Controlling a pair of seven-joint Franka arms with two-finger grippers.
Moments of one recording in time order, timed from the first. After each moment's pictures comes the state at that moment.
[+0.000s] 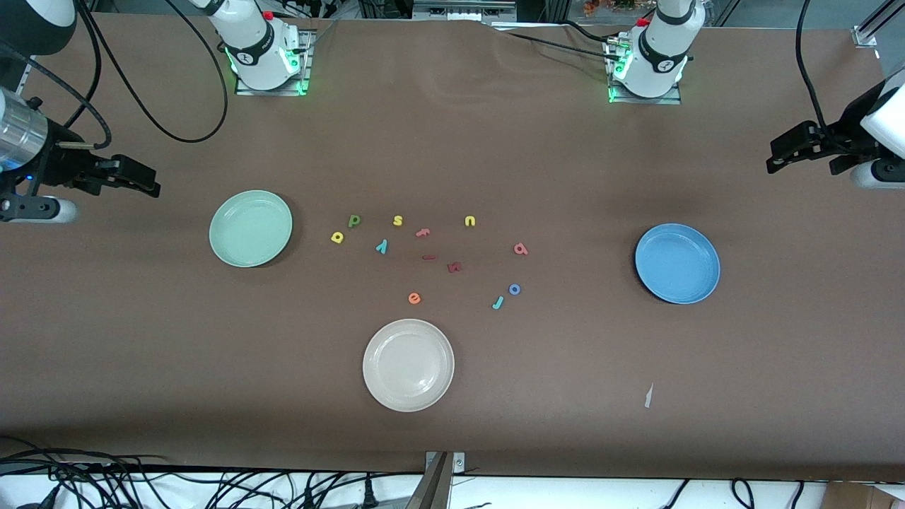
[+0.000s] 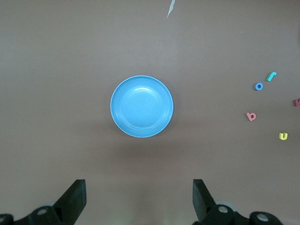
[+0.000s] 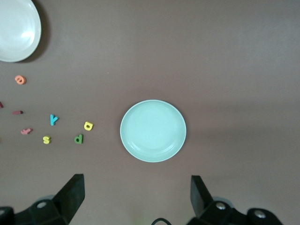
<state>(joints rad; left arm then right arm) -0.01 0.02 0.00 -1.53 -0.02 1.47 -0.02 0.01 0.14 0.06 -1.50 0.02 1.53 0.10</state>
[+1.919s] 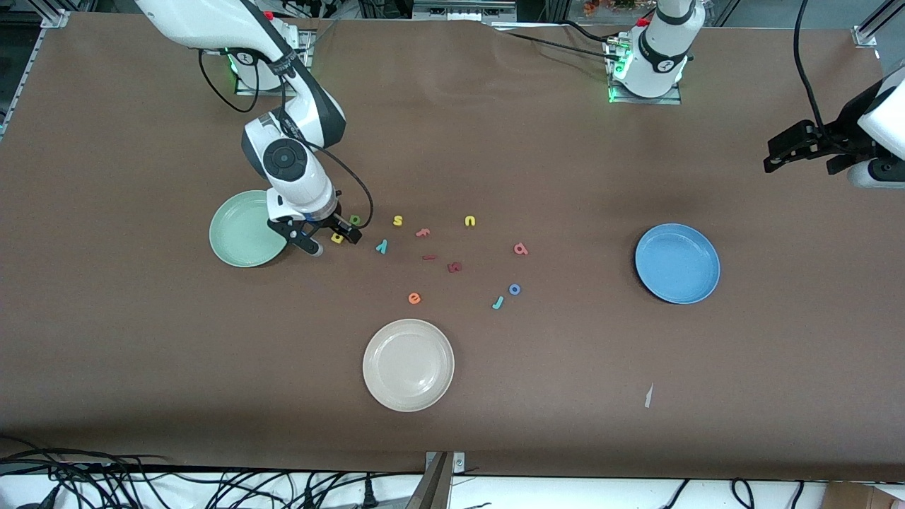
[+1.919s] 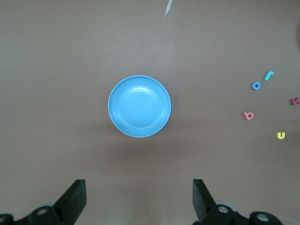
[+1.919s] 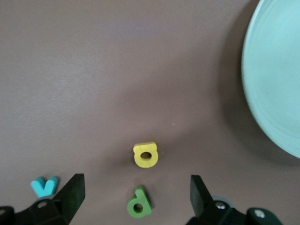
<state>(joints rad) -0.01 0.02 0.00 -1.53 -0.02 1.47 -0.02 0.23 0.41 0.24 -2.16 -0.18 2.51 1.17</state>
